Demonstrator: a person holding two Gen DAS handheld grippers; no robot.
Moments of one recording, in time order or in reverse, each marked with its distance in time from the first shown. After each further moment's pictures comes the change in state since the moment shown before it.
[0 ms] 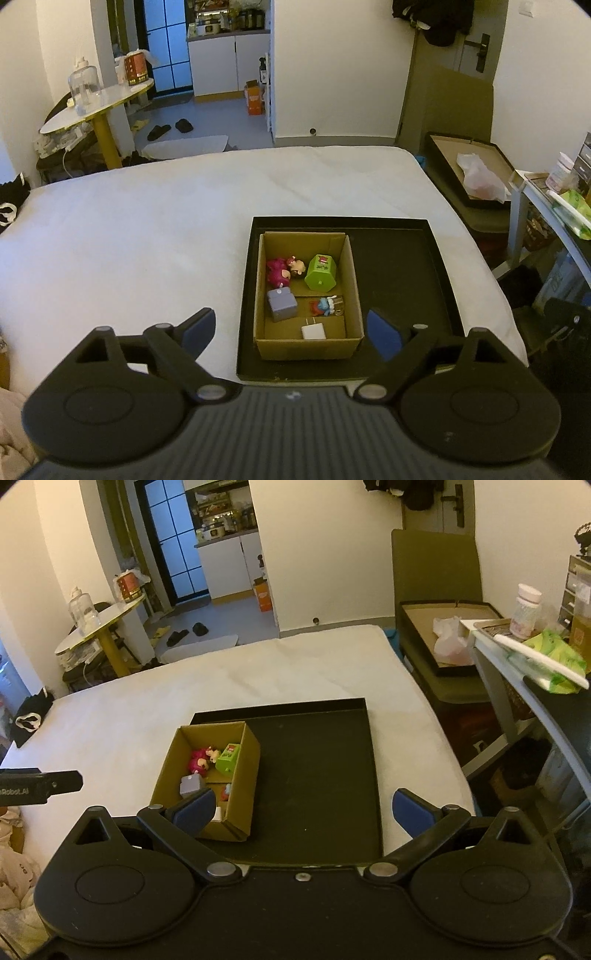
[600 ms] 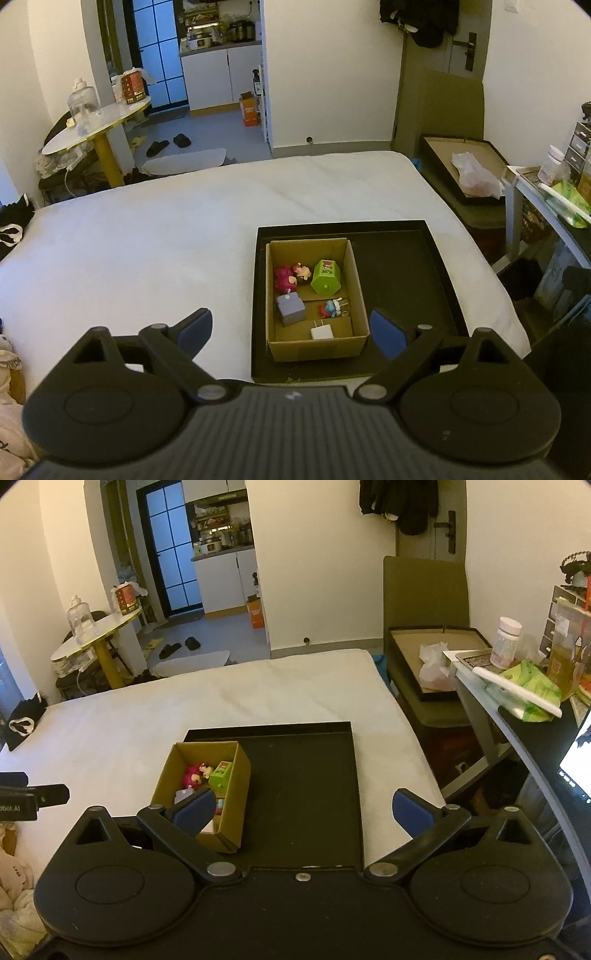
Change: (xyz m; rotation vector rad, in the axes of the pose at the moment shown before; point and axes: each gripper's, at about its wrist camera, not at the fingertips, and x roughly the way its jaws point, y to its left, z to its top) left arm -0.022 0.002 -0.002 0.053 -0.030 0.008; right arm -0.031 0.005 0.009 -0.030 -0.054 -0.047
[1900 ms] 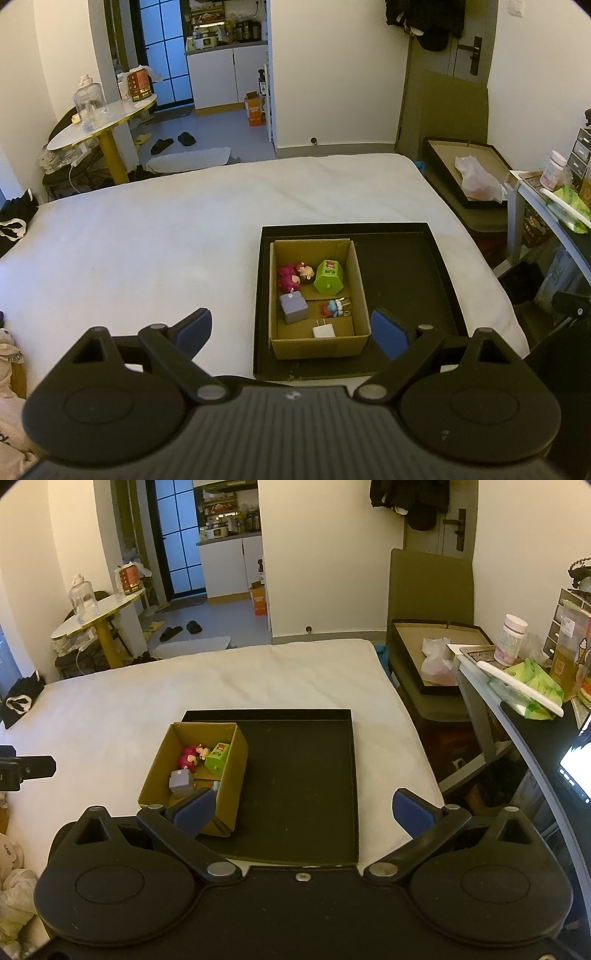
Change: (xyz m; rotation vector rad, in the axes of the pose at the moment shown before) left arm -0.008 0.006 0.000 -0.017 0.001 0.009; right arm 0.006 0.006 -0.011 -0.049 0.035 -0.012
